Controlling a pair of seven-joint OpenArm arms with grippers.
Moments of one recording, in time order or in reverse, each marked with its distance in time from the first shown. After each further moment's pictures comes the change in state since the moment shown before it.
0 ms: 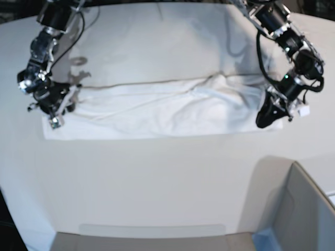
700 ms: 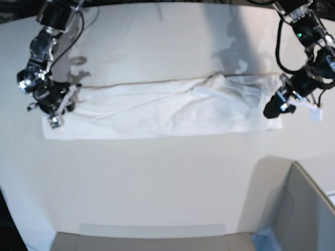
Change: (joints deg) left arm 11.4 -10.7 13.6 22.9 12.2 3.2 0.3; right arm -0.3 0.3 -0.2 0.0 0.0 0.0 0.2
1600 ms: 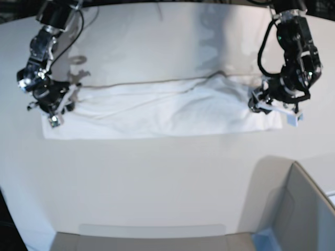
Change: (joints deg) left arm -0.4 -1.9 17.0 5.4 19.7 14.5 -2.3; right arm -0.6 0.0 0.1 0.1 0.2 0.0 0.7
